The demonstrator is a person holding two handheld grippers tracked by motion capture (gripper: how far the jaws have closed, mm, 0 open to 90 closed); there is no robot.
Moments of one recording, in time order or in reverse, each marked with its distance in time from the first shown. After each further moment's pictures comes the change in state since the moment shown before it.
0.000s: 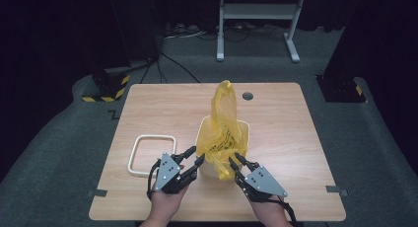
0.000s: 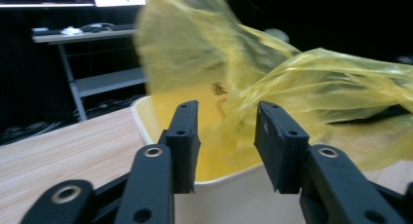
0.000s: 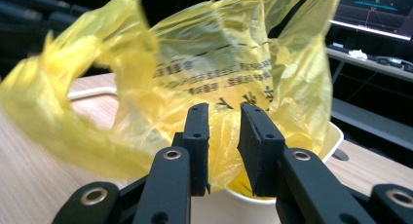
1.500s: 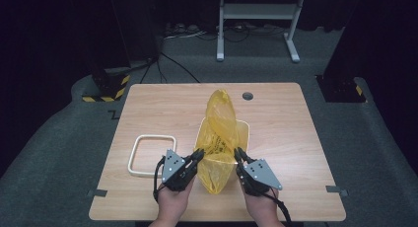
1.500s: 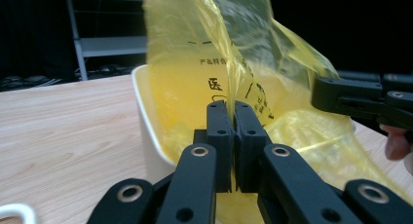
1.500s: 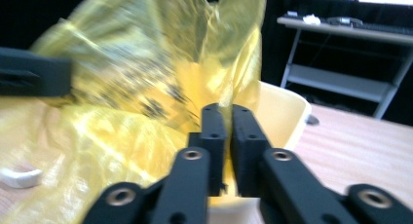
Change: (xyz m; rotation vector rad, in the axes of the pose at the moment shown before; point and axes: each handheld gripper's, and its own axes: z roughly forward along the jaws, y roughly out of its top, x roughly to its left) left arm -0.006 -0.003 0.012 0.087 0.052 -0.131; right arm -0.001 0.000 0.015 0.057 -0.176 0.154
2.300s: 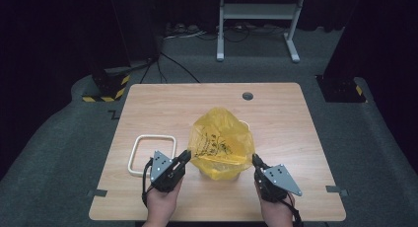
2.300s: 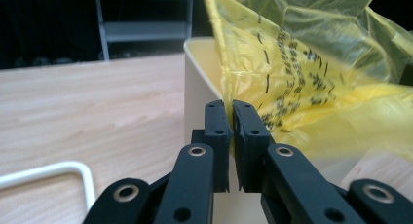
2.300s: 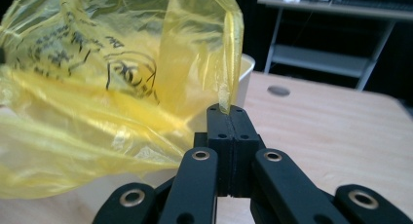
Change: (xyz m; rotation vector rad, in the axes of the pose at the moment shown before) left arm 0.025 -0.015 -0.009 0.075 0.070 -0.025; right arm -0.029 -0.014 -0.025 0.061 -0.058 0.045
